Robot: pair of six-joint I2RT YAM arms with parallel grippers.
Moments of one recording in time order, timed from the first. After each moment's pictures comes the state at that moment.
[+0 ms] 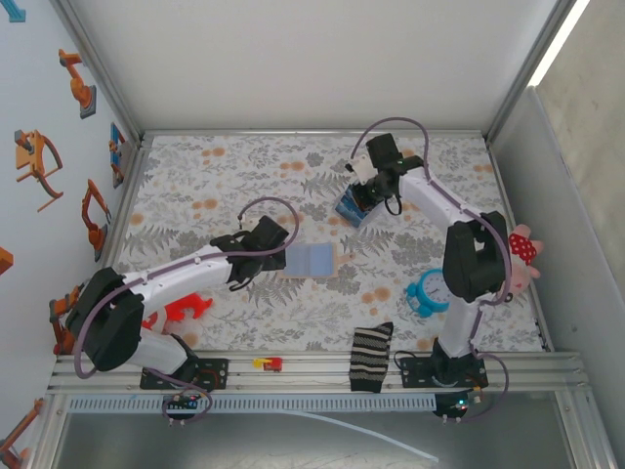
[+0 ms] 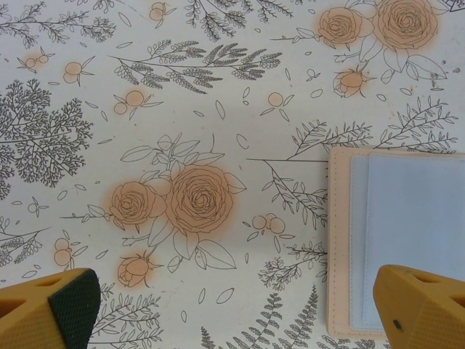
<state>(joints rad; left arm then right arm) -0.83 1.42 0.87 -0.58 -0.48 -0.72 0.38 1.89 1.54 -0.73 -0.19 -0.21</state>
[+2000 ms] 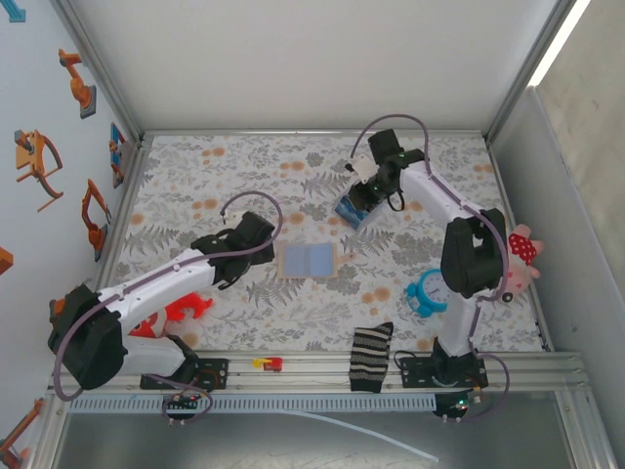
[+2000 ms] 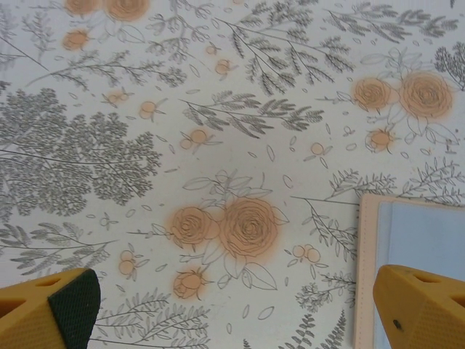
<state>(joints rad) -0.77 1.28 0.85 -0.62 -0.55 -0.73 0.36 1.89 1.59 -0.83 -0.22 -0.28</state>
